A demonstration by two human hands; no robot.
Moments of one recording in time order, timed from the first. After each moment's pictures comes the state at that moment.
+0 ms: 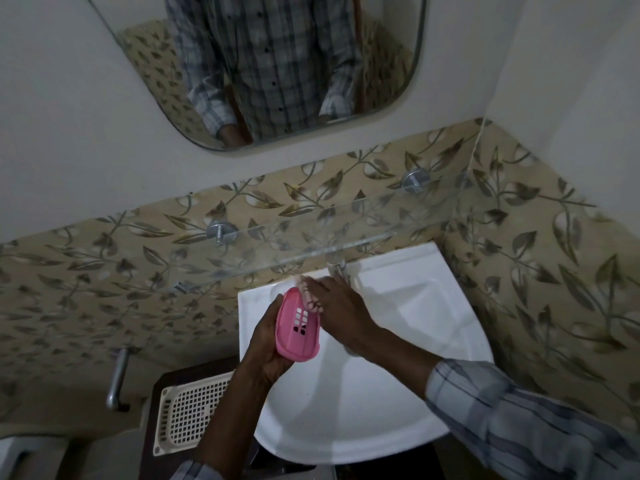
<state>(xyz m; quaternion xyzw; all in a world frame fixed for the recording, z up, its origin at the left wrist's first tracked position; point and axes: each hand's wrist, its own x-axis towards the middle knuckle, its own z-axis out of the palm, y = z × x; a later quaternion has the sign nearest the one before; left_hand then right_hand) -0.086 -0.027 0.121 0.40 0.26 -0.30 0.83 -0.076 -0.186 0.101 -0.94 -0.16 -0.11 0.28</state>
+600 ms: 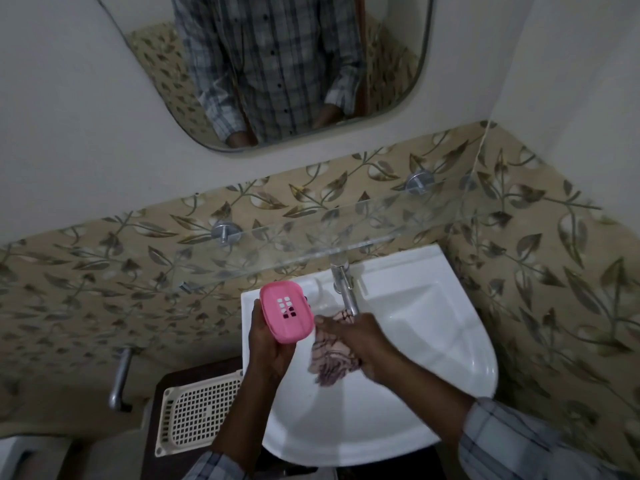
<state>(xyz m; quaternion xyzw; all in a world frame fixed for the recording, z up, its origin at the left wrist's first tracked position) -0.079 -0.021 0.098 0.35 0.25 -0.16 0.89 -0.122 -0.184 0.114 -0.57 0.27 0.20 0.75</state>
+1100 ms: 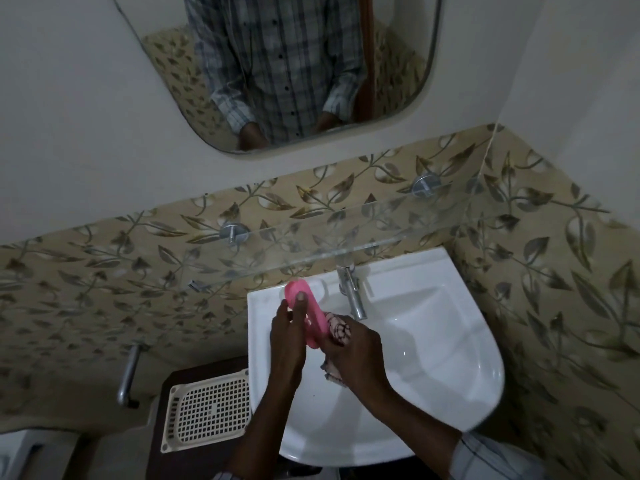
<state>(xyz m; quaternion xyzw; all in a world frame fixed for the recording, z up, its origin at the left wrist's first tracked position) -0.100 -0.042 0.102 0.76 0.16 -0.06 0.63 -0.149 -0.157 0.101 -0.77 0.15 -0.01 0.62</state>
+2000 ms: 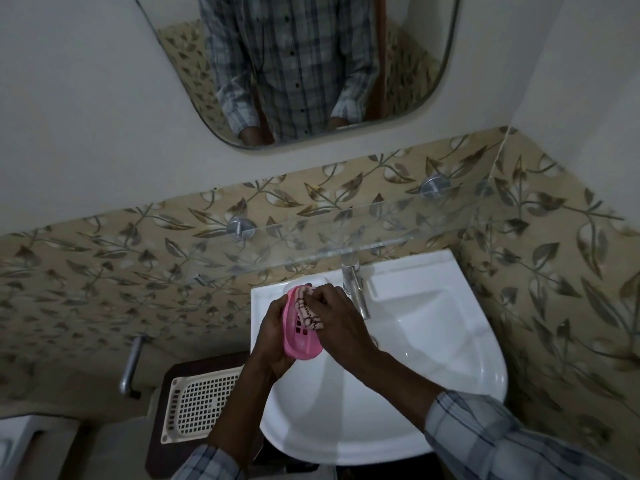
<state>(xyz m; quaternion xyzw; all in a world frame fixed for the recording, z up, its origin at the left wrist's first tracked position) -0.076 -0.005 0.091 0.44 0.19 -0.25 0.84 -0.107 -0.157 0.110 -0.92 -0.15 -0.10 0.36</state>
